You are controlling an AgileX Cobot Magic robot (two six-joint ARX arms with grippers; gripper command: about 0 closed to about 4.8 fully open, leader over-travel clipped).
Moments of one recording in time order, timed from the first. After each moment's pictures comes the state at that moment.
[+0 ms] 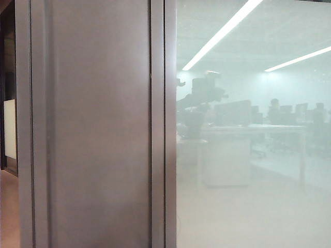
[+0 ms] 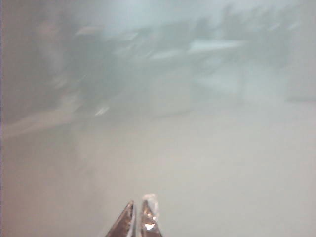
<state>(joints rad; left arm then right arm) -0.12 0.13 0.07 0.23 0.02 -0.17 0.00 0.01 0.12 0.01 0.15 0.11</state>
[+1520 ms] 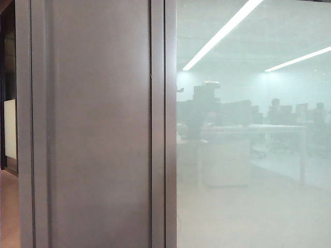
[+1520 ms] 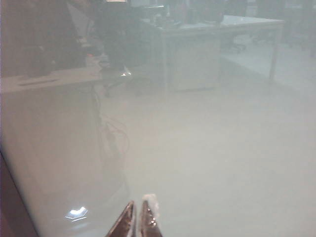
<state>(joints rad) -0.12 0.13 0.01 0.27 0.14 -0.08 0.00 0.00 0.01 0.02 -0.01 0.06</state>
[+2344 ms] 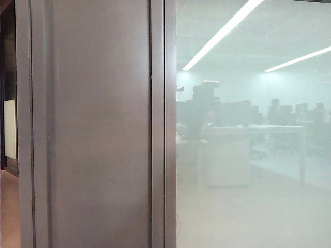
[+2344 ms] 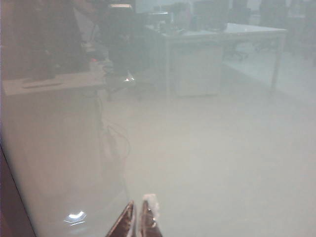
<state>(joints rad) -0.12 0.13 0.01 0.26 0.07 -0.04 0.00 0.00 0.01 0.04 -0.02 0.04</state>
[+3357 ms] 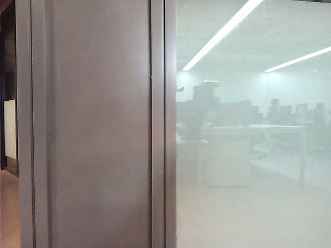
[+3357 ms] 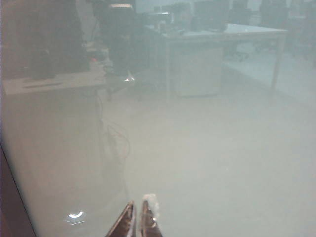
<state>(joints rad) -0.04 0.10 0.01 0.23 0.07 -0.02 0.00 0.00 0.01 0.04 -0.02 0.03</state>
